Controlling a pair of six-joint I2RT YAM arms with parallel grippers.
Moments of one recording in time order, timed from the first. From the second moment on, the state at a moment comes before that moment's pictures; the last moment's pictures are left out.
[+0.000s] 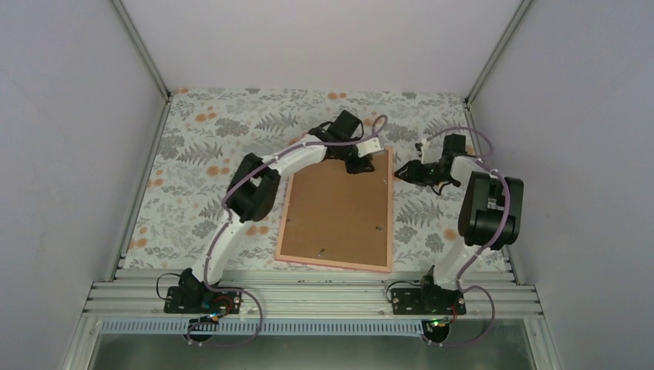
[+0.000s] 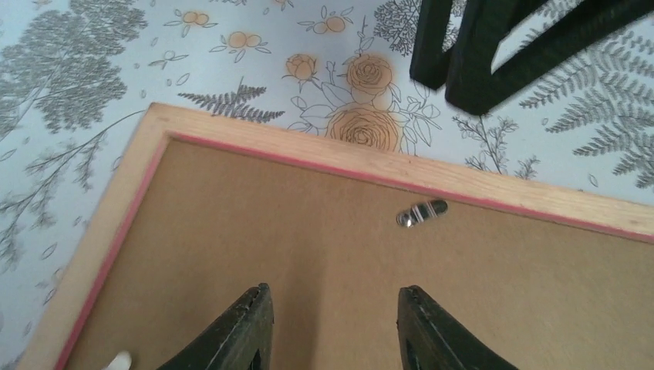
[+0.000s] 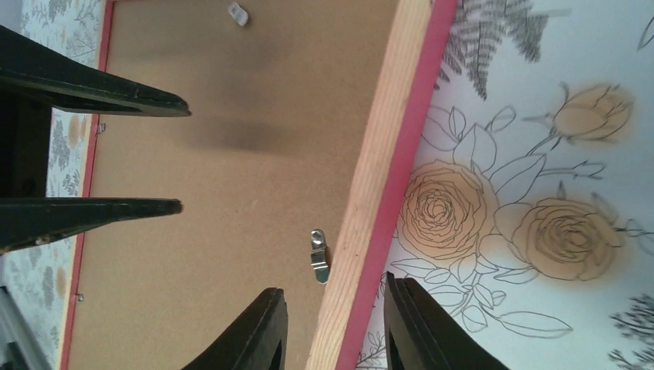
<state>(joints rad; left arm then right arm) -0.71 2.41 2.05 -0.50 0.52 0.50 -0.18 1.74 1.04 -0.50 -0.73 -0.11</state>
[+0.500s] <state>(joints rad) -0.81 2.57 2.22 -0.58 0.47 0.56 -0.18 1.93 1.02 -0.44 -0.87 -0.05</state>
